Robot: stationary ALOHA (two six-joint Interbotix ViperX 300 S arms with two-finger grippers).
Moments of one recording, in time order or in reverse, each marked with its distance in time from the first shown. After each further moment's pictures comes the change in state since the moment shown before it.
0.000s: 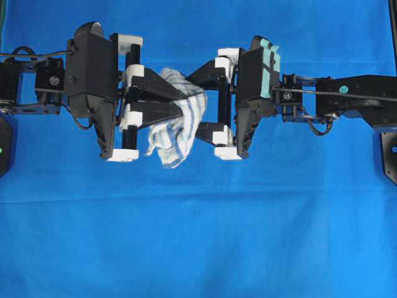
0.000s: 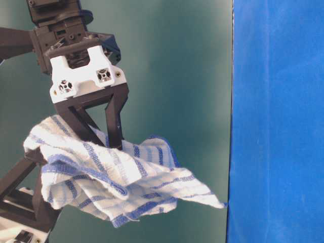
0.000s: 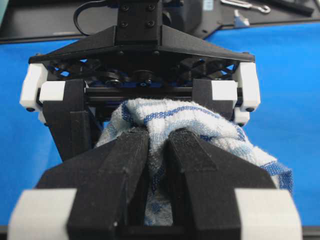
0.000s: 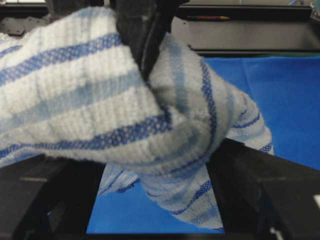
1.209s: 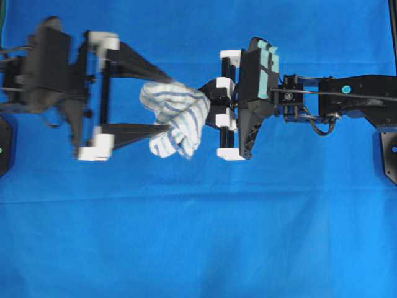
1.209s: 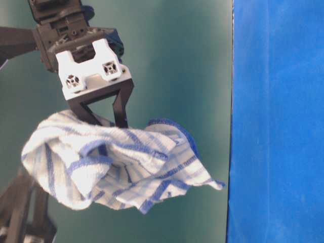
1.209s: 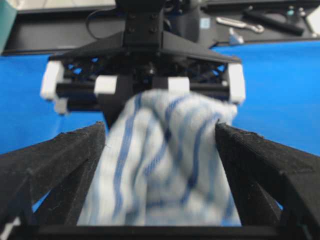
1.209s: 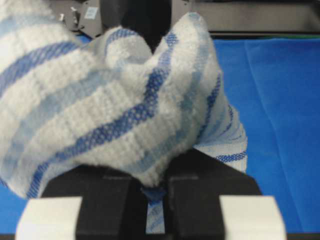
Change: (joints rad) left arm -0.003 -0.163 0.120 0.000 -0.044 -0.021; right arm 0.000 -0.018 0.011 0.000 0.060 0.009
